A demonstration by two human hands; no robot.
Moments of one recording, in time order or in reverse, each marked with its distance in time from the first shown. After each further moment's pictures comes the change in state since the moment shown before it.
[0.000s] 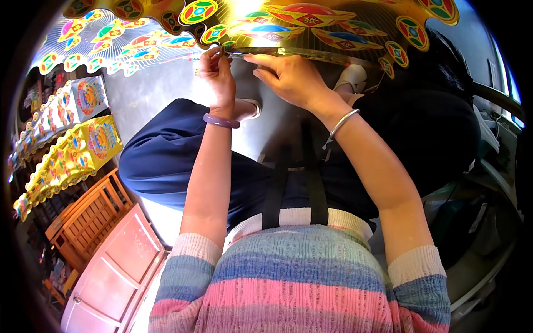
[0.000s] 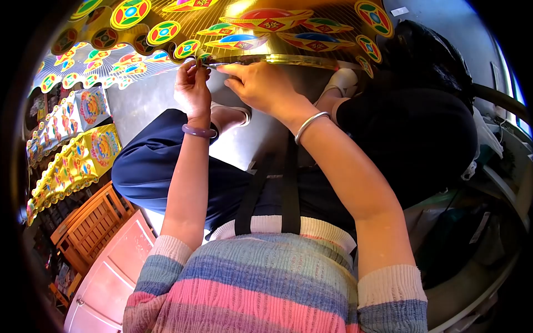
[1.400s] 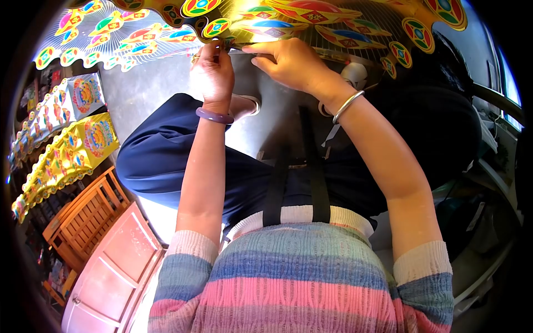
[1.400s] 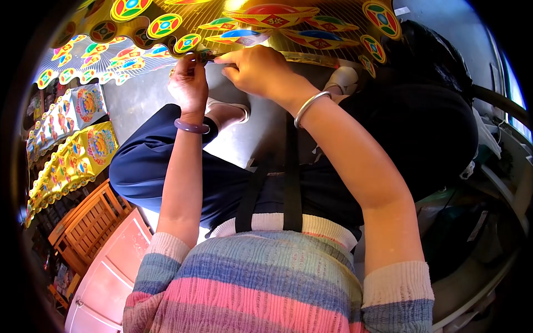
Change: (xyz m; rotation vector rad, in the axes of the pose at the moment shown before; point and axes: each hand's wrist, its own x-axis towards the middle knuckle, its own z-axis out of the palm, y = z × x) left_hand 0.014 0.015 -0.009 0.489 -0.027 0.308; right_hand 0.023 -0.002 -0.004 -0.201 -0.088 -0.004
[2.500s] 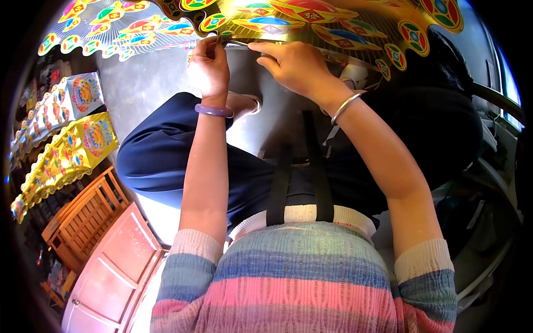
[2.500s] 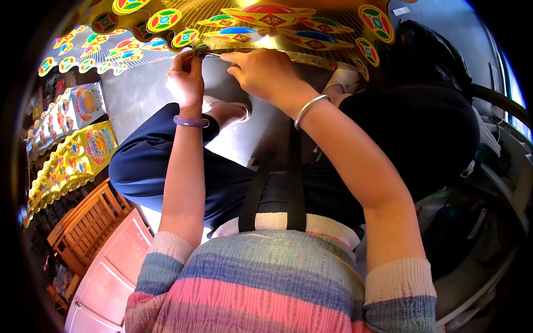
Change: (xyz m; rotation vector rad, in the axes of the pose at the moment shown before) left_hand 0.007 -0.012 -0.001 -0.079 0.034 -0.175; right_hand -0.009 -0.008 0.003 -0.084 0.009 0.053
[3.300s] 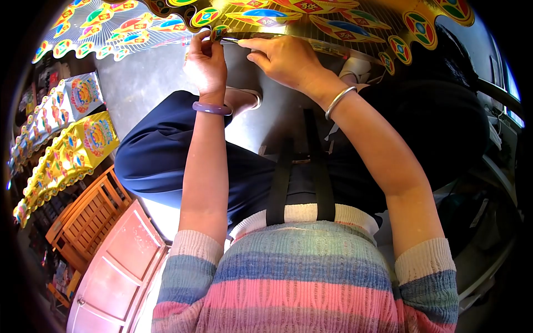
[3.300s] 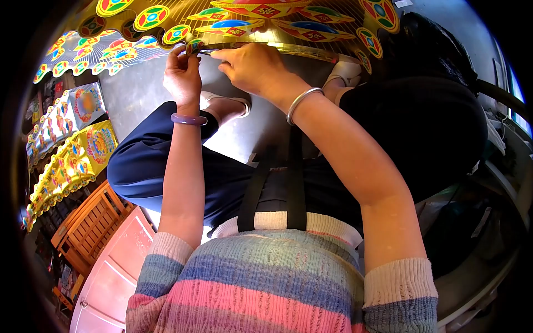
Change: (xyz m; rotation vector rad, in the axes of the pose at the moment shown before) left_hand -0.003 -0.007 0.006 -0.076 -0.012 -0.054; right_hand 0.009 0.009 0.025 0.045 0.063 -0.059
